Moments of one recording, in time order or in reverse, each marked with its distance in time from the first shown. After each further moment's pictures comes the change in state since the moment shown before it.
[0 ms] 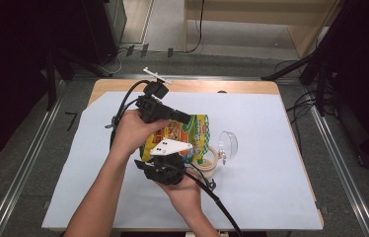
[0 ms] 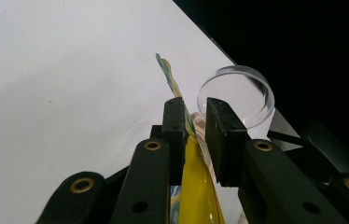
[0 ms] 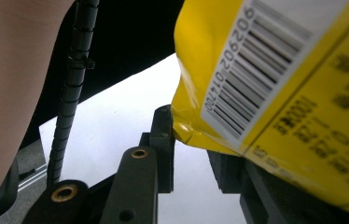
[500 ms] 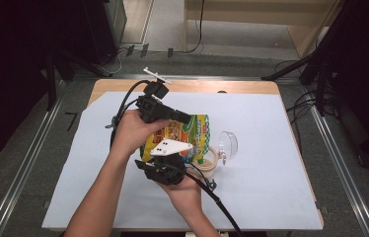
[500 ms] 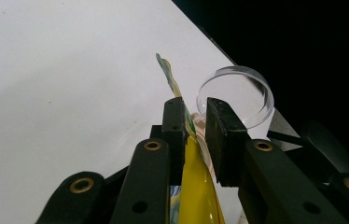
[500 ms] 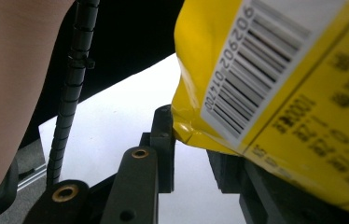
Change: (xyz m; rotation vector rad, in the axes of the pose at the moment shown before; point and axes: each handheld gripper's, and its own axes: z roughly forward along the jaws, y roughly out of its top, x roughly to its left) left arm 0.000 0.000 0.000 -0.001 -0.003 0.000; right arm 0.000 0.000 -0.001 0.001 -0.001 -0.003
